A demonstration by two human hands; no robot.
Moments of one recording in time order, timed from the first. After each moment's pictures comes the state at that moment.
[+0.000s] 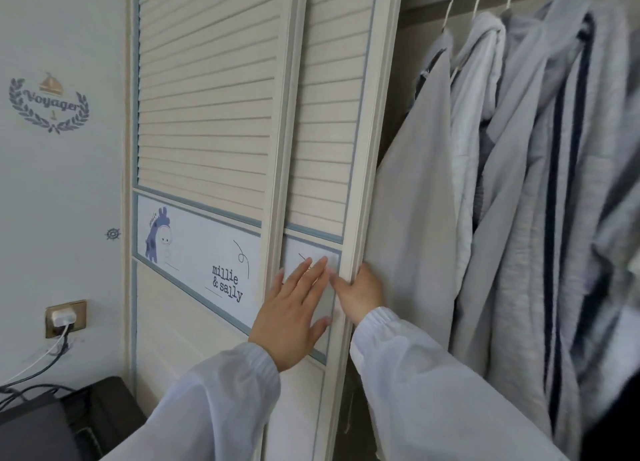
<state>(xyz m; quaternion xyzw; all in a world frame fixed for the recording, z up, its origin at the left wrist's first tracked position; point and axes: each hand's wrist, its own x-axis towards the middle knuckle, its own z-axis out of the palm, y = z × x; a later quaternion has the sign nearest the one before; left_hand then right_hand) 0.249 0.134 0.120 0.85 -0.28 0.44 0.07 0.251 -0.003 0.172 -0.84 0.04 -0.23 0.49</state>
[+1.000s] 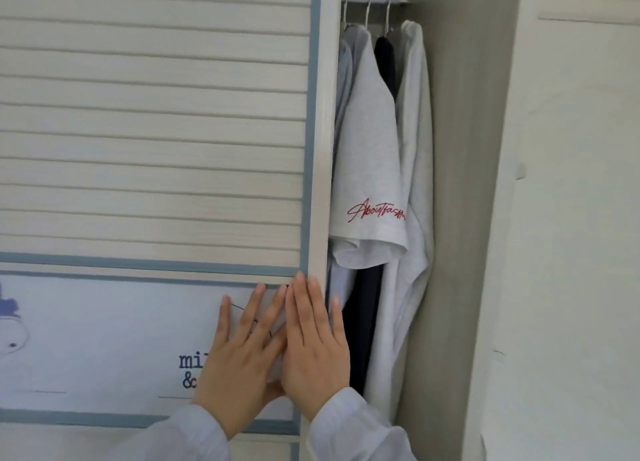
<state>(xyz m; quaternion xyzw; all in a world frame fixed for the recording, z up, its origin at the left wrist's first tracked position) 0.161 -0.084 0.112 0.71 -0.50 0.50 0.08 0.083 -0.185 0.114 -0.80 0.14 -0.55 -0.20</state>
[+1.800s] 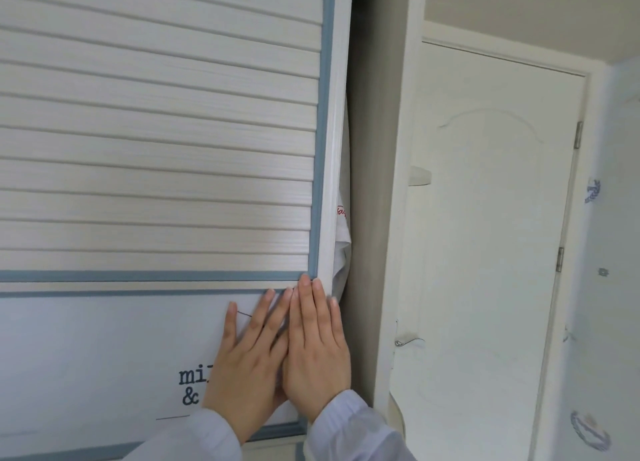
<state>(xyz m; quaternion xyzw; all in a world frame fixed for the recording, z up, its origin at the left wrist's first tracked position) 0.097 -0.163 0.110 0.67 -0.54 0.49 0.14 0.012 -0.243 0.120 -0.78 0.19 -0.55 -0.24</state>
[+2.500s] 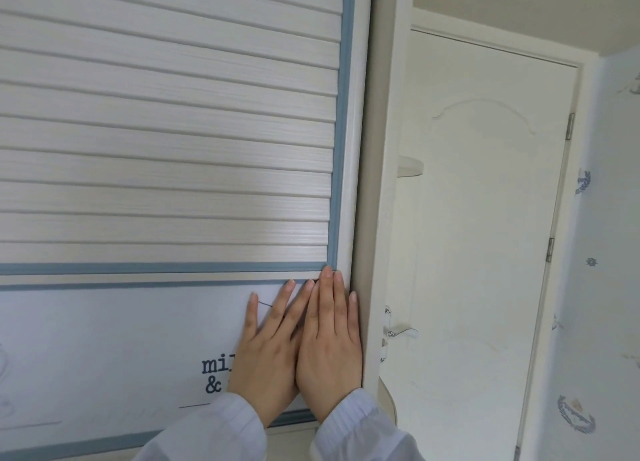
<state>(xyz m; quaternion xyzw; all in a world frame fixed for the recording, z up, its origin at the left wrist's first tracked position) 0.072 -0.191 0.108 0.66 -0.55 0.49 0.15 -0.009 -0.249 0.116 -0.76 0.29 -0.53 -0.25</state>
